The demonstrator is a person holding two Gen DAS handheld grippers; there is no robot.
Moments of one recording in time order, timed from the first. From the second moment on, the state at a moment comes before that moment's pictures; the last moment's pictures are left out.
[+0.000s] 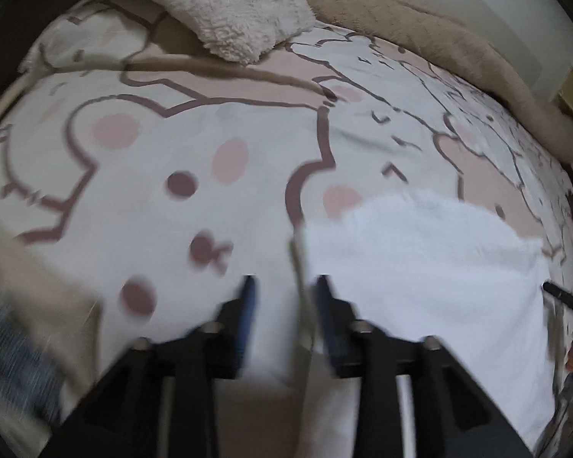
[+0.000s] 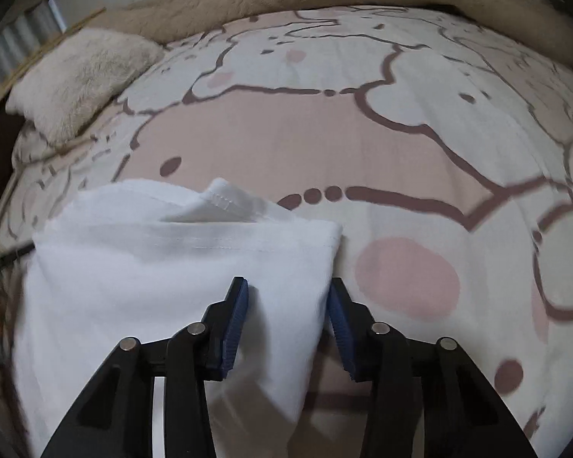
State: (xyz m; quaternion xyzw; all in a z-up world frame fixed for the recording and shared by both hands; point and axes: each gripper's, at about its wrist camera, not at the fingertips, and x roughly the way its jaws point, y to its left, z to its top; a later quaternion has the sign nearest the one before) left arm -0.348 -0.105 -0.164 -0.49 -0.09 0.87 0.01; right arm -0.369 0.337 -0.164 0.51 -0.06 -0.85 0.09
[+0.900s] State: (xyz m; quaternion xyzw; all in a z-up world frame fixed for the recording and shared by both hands) left arm 0.090 0.025 -0.200 -0.17 0.61 0.74 0.20; right arm 0.107 0.243 -0.182 0.22 0.61 -0.73 0.21
